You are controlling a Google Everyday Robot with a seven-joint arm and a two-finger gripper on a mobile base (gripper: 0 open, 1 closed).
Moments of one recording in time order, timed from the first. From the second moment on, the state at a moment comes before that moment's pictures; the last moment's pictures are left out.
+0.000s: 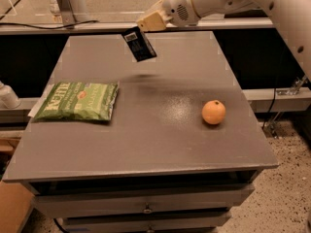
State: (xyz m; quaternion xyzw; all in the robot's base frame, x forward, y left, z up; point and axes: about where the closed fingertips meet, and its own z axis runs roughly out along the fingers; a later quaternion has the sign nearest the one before) arm 0.676 0.015 0.990 -0.52 0.68 0.25 0.46
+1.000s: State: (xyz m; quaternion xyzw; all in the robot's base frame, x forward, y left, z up) arm 0.614 0.048 0.934 -0.49 0.68 0.36 0.41
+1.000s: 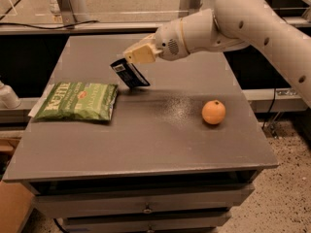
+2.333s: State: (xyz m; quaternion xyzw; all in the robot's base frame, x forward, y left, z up) arm 0.587 0.078 0.909 -0.52 0.66 0.41 0.35
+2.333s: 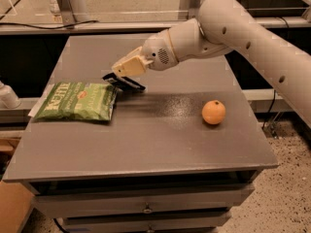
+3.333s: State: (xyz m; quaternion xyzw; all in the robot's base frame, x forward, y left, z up) arm 0.591 0.078 0.911 -0.52 0.66 0.42 0.35
